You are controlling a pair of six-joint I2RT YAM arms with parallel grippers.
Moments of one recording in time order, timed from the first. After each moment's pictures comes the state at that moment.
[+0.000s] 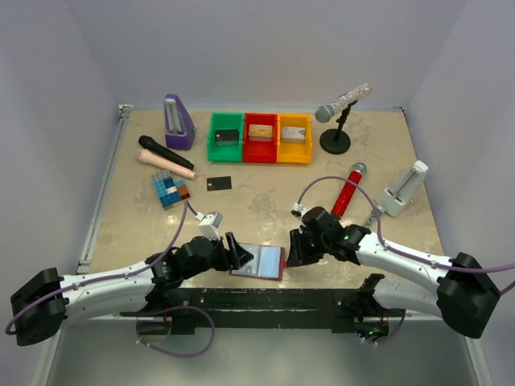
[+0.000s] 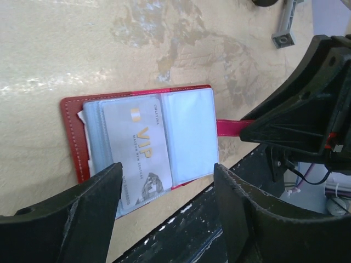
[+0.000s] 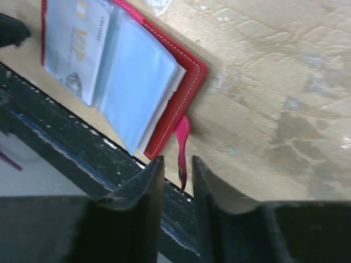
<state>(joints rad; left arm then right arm) -1.07 0.85 0.20 0.14 -0.15 -1.01 0.83 1.10 0.51 -0.37 -0.23 0.63</state>
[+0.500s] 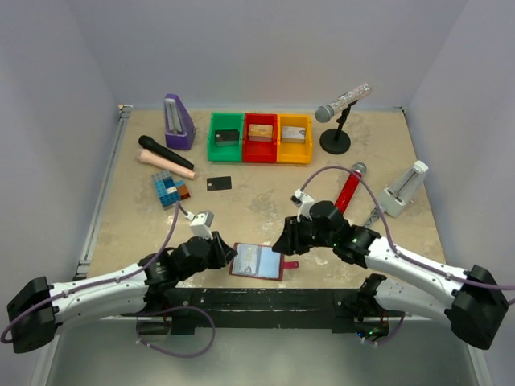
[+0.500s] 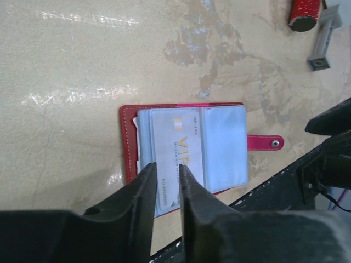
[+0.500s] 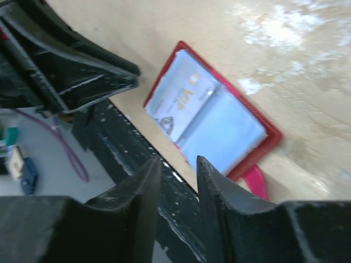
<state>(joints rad) -1.05 0.70 0.20 -0.06 -0.29 -1.00 0.84 0.96 0.54 -0.22 -0.24 0.65</state>
